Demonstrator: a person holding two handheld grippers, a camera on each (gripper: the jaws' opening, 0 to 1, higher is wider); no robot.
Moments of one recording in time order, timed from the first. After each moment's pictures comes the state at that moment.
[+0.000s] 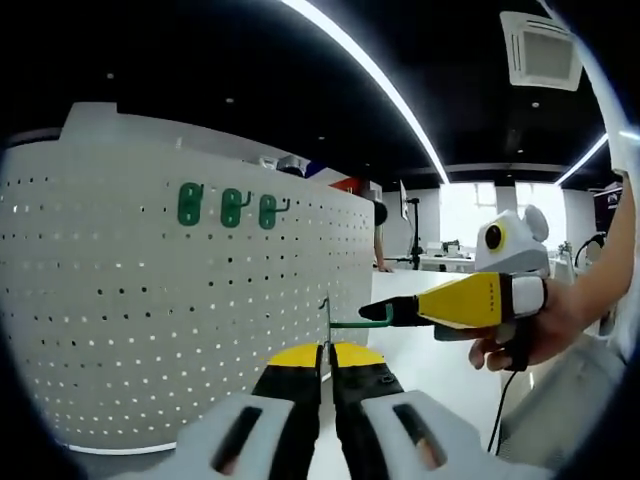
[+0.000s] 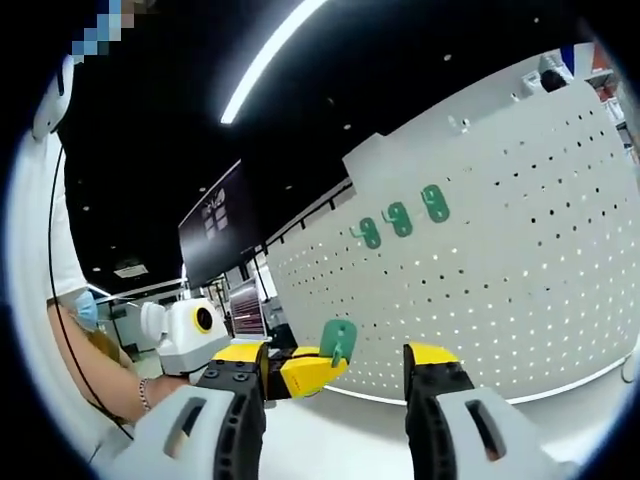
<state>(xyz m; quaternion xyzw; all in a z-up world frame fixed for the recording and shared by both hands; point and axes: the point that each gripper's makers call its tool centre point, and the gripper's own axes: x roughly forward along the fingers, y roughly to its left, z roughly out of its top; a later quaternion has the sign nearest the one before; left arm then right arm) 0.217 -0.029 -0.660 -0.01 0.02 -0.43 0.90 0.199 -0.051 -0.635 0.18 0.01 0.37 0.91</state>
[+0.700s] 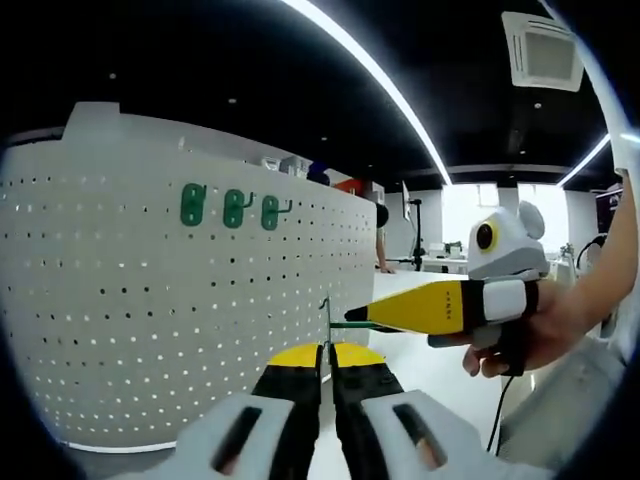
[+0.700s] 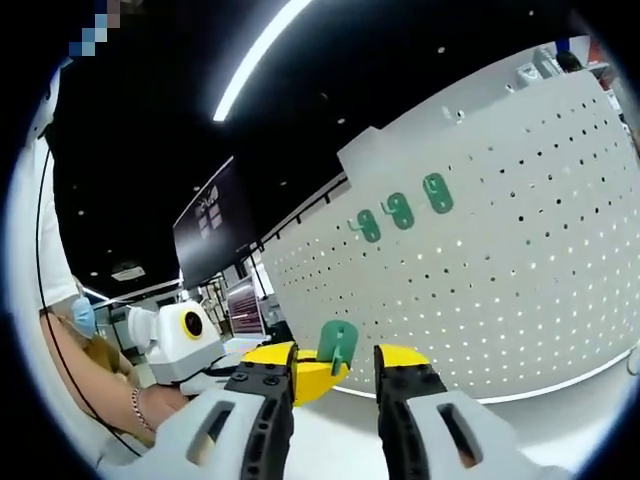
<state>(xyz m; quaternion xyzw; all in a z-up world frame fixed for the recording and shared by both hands) 0.217 -0.027 -0.660 -0.01 0.02 -0.42 0.91 0.208 -0.041 -0.637 0.19 0.03 0.36 0.91</state>
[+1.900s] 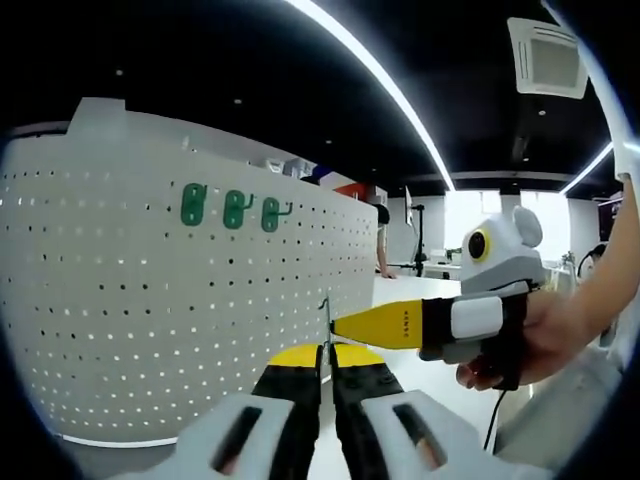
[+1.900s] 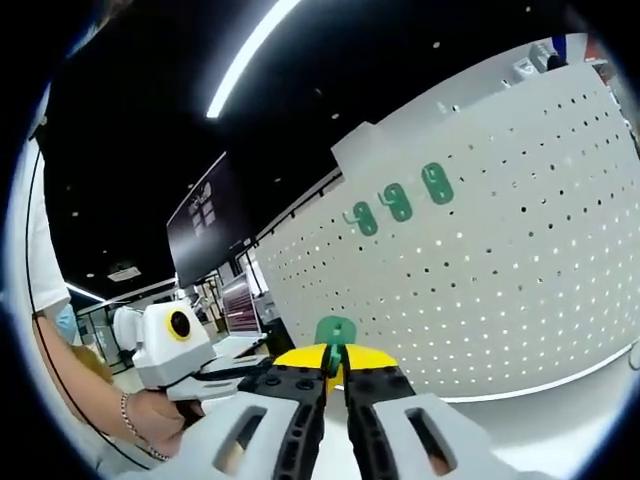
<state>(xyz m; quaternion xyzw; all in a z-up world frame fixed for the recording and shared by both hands) 0.216 -0.030 -0.658 -0.03 0.02 -0.42 0.91 0.216 -0.035 -0.643 0.19 0.04 0.35 0.92</state>
